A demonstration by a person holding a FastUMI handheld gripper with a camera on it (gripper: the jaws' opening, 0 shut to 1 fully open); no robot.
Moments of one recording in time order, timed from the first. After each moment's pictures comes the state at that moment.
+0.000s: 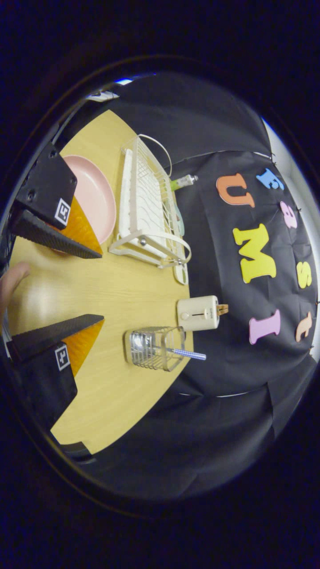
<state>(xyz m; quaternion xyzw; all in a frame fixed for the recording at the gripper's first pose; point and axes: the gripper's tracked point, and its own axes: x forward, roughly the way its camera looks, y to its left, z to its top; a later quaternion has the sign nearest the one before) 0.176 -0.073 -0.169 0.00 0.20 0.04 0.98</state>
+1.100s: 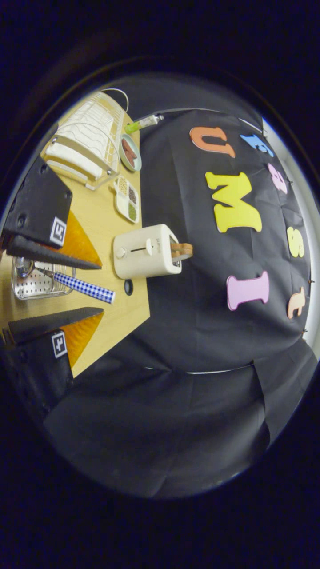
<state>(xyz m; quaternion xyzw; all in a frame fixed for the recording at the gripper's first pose) 0.379 -0.186 -0.091 0.05 0.16 -0.05 0.98</state>
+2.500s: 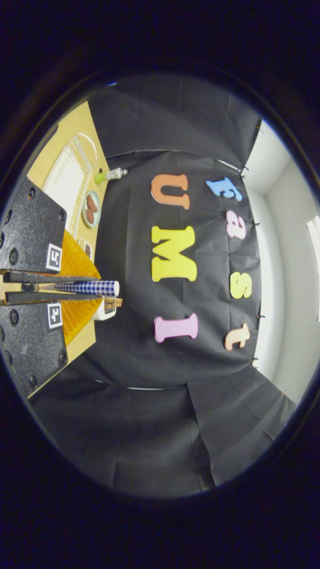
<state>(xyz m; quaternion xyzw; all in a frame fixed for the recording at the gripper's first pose) 0.199 -0.031 0.065 -0.02 -0.01 0.02 1.00</state>
